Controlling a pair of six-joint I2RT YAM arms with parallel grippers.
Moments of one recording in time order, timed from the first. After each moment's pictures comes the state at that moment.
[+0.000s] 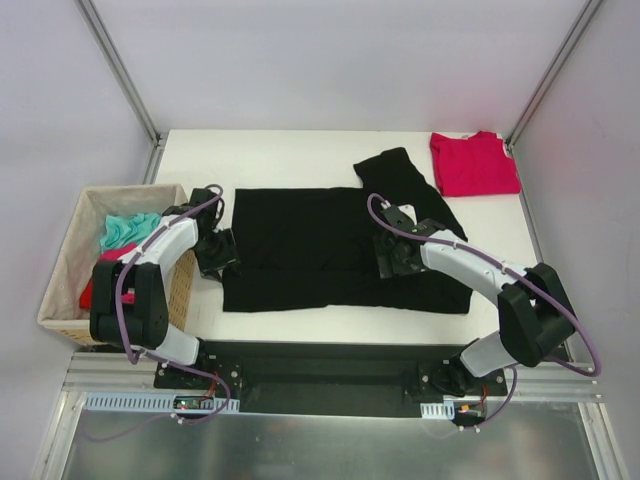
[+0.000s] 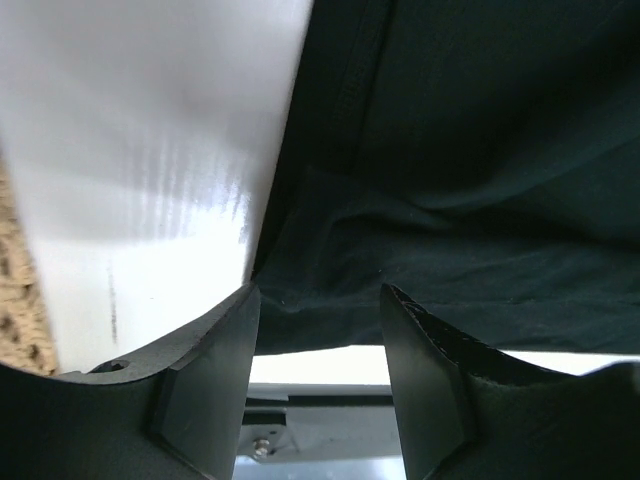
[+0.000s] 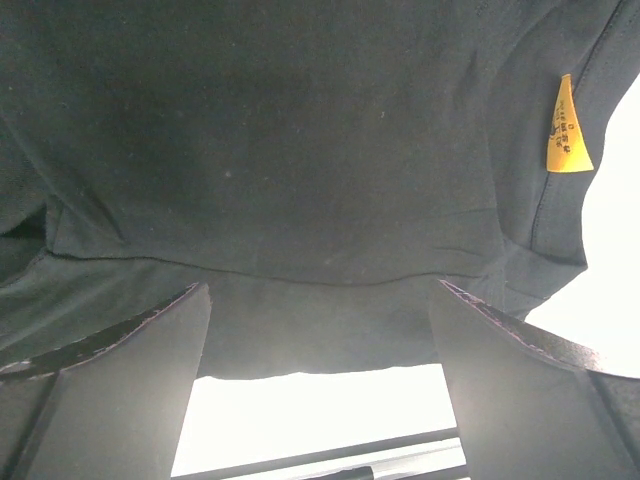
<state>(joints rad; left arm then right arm) -0.07 1.47 0.94 -0.86 0.12 -0.44 0.64 1.49 0.98 -0.78 0.42 0.41</state>
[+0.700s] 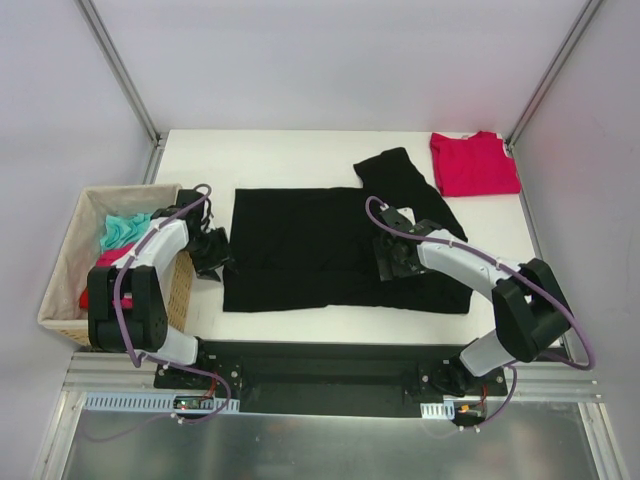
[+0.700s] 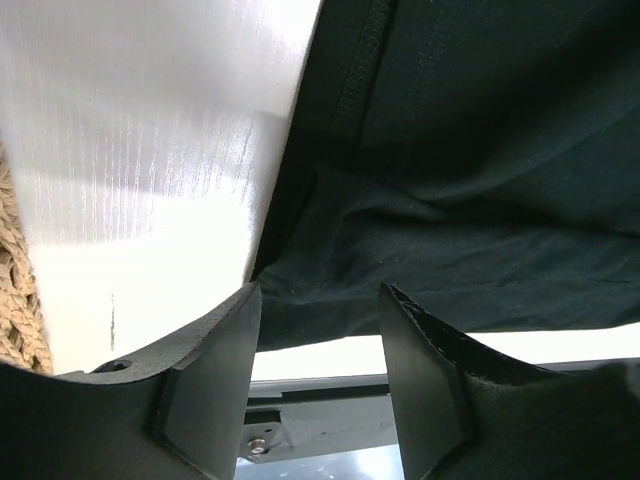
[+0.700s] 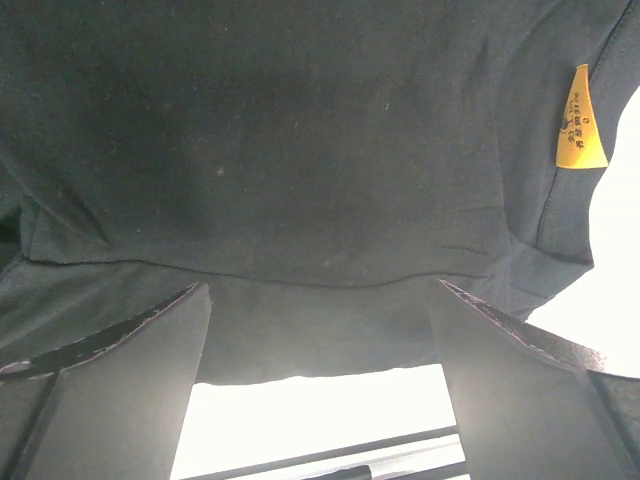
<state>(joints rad) 0.02 1.46 0.91 -0.84 0.24 -0.39 0.64 1.52 0.97 -0.78 0.42 0.41</state>
